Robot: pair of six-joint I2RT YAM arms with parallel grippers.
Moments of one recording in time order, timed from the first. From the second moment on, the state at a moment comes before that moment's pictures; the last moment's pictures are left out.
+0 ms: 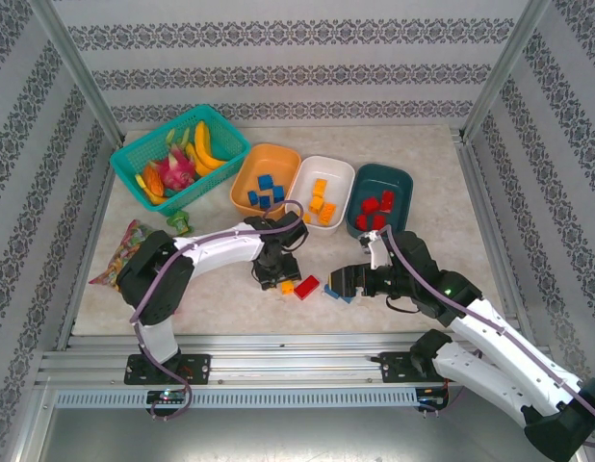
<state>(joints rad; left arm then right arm) -0.78 1.82 1.20 -0.82 0.18 -1.06 0.63 0.73 0.66 -0.64 -0.40 0.57</state>
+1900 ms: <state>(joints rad) -0.57 2.55 2.47 -0.88 0.21 -0.58 0.42 0.80 0.89 -0.66 -0.12 0.73</state>
